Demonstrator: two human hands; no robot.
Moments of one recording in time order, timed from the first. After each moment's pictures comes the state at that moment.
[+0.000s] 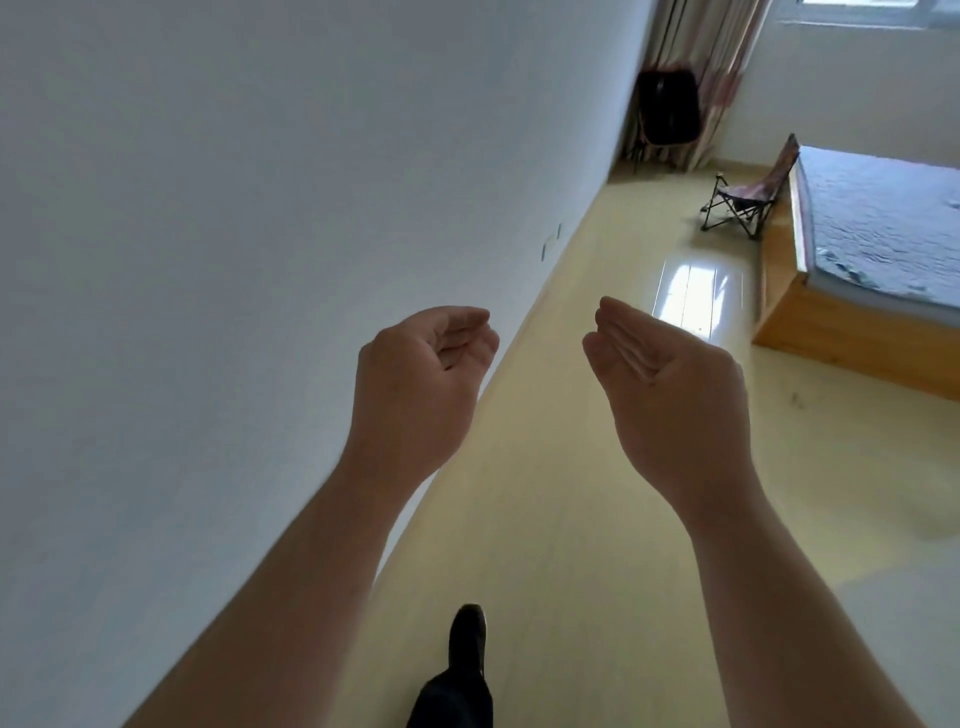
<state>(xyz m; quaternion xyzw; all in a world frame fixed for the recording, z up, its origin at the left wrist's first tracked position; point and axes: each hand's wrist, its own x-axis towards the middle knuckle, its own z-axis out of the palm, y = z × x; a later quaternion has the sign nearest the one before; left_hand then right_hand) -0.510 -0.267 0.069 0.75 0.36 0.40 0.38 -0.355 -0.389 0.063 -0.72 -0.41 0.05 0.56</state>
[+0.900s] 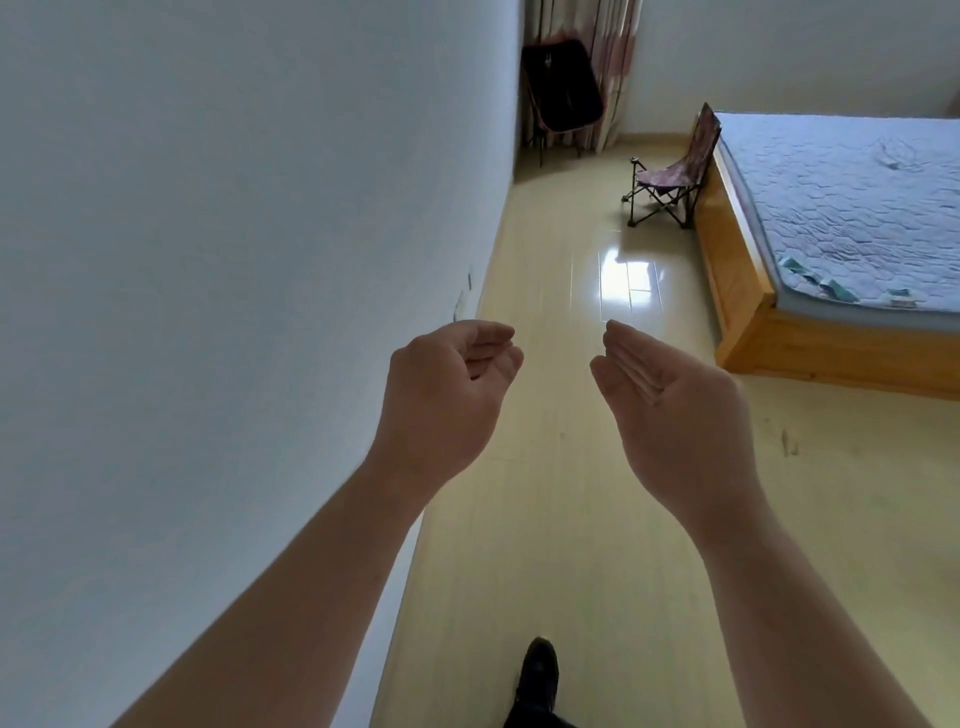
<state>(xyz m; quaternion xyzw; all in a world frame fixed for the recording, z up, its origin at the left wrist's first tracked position) 0.035 0.146 0.044 0.83 0.26 0.27 0.42 0.145 -0.013 0.022 -0.79 -0.29 0.01 0.53</state>
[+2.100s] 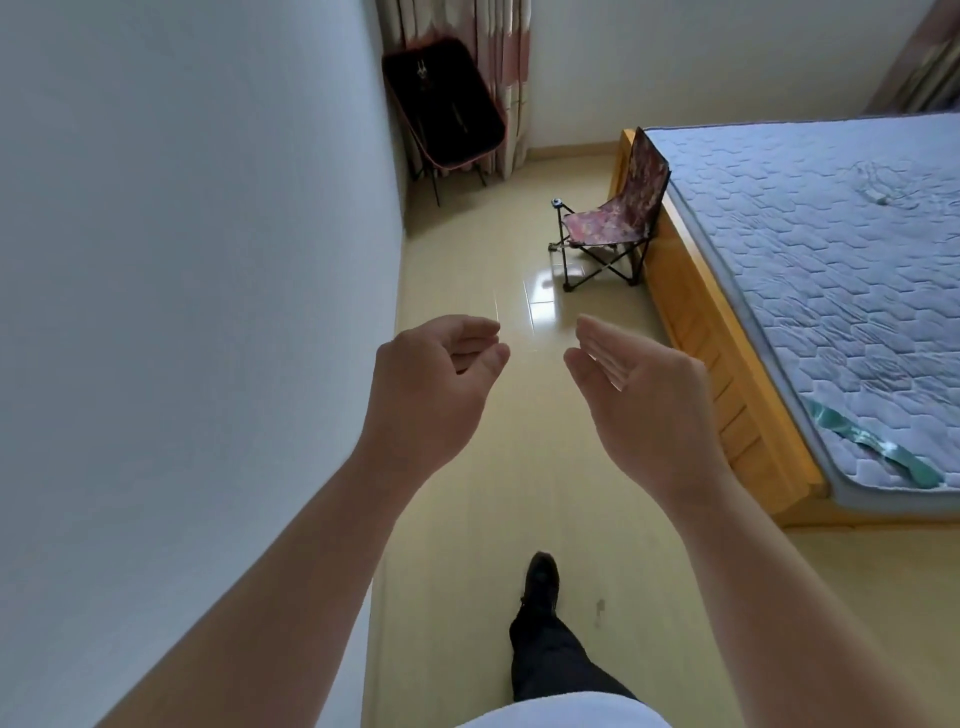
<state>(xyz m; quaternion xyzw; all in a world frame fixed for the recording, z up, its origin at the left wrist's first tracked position) 0.897 0.619 0.001 0.85 0.19 0.20 0.45 0.974 0.448 -0.016 -0.86 -0.24 -0.03 0.46</state>
